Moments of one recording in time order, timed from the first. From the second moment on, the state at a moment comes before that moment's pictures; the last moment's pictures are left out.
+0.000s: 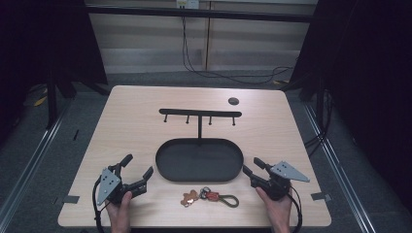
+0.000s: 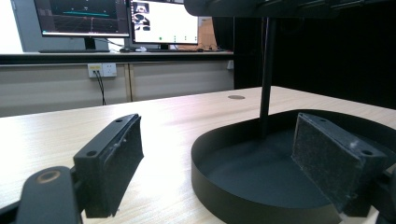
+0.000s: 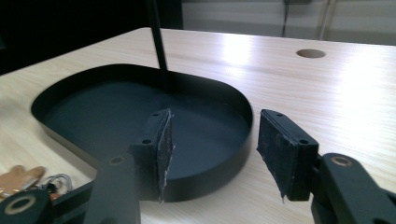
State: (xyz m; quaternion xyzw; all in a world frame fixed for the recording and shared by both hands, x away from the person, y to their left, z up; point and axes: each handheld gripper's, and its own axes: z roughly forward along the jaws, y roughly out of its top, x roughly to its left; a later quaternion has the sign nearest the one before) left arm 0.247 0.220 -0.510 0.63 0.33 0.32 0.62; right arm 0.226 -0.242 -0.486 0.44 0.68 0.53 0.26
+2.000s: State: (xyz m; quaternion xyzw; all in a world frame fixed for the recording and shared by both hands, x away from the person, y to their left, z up) left arm 0.247 0.220 -0.510 0.63 0.33 0.32 0.63; right arm 0.258 -0.197 -0.453 0.34 0.91 0.24 -0.05
